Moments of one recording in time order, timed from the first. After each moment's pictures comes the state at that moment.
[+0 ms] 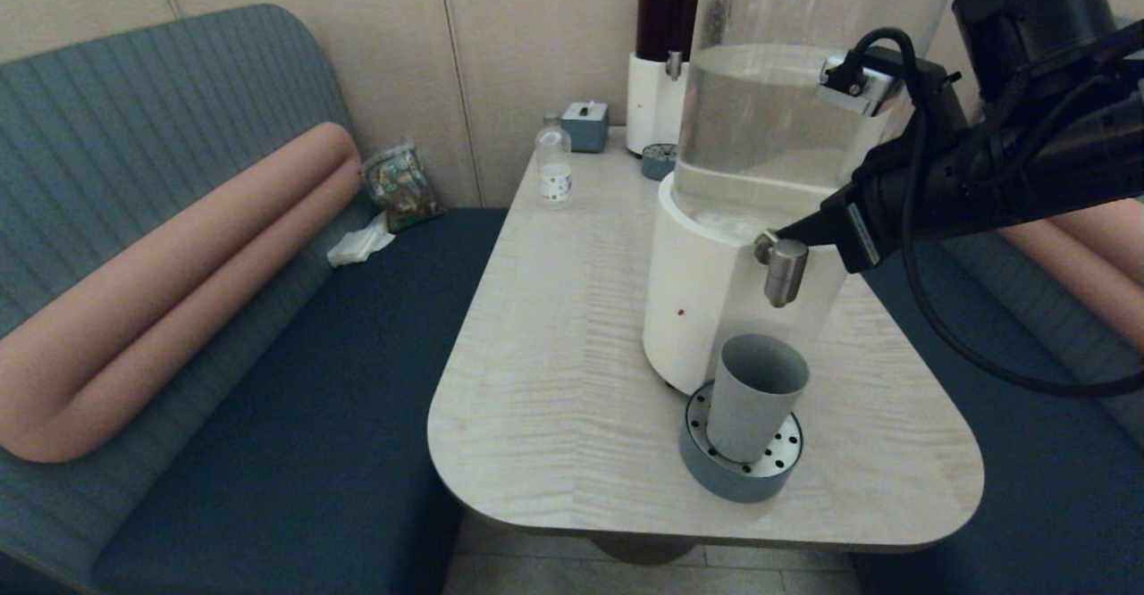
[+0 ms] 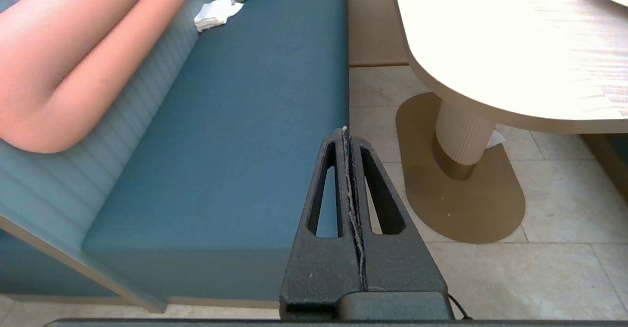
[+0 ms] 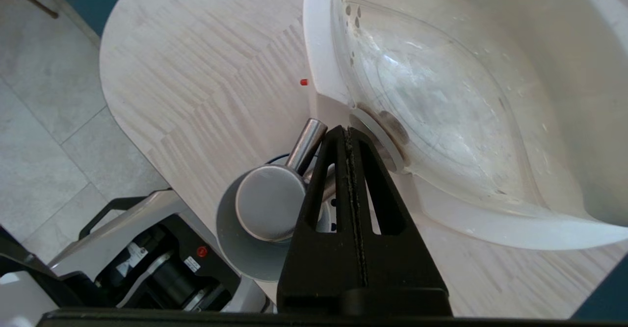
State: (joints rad) left arm 0.01 0.00 0.00 0.00 -0.01 0.06; right arm 0.42 1.74 -1.75 0.59 0.22 -0.23
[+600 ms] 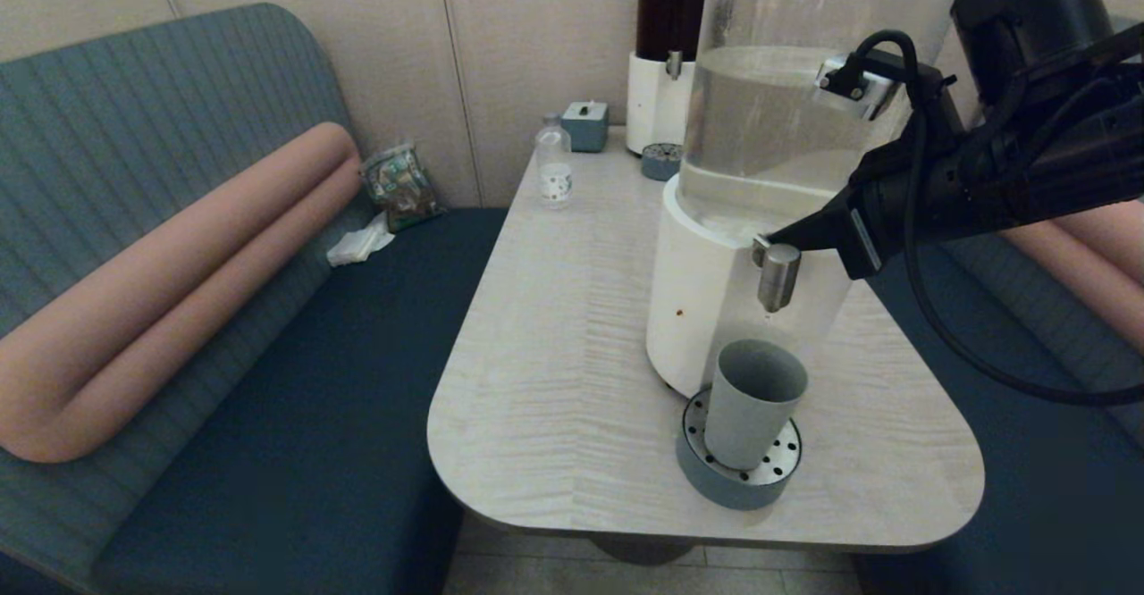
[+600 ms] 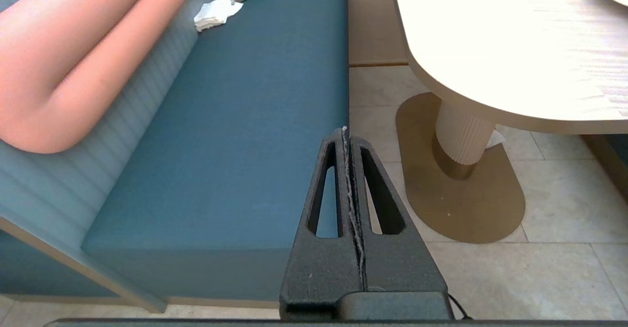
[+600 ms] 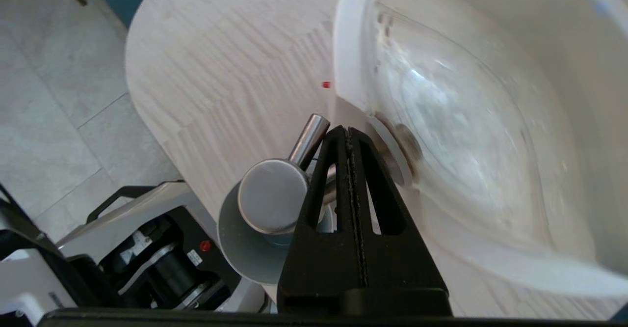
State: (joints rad) left arm 0.01 0.00 0.00 0.00 -0.01 0.06; right arm 0.42 1.74 -1.74 0.59 0.31 -0.28
